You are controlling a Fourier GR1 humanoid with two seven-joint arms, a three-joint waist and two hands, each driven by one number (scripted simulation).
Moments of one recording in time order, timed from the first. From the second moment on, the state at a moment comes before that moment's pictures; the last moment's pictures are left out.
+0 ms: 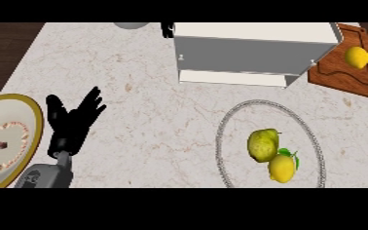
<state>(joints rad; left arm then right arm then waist) -0.11 0.30 -0.11 -1.36 0.27 0.11 0.26 0.86 -0.54 0.29 -2.36 0.32 -0.89 0.71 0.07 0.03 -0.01</state>
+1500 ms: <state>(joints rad) -0.08 0.30 -0.07 -1.34 0.27 0.10 0.26 0.12 -0.08 0.29 -1.87 0.92 -0.45 1.28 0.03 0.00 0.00</state>
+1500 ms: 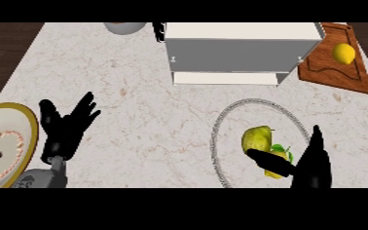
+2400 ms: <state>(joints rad) -0.06 0.28 -0.05 -1.35 0.26 0.09 0.26 -0.04 0.00 0.22 -1.62 1.02 -0.40 1.23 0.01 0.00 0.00</state>
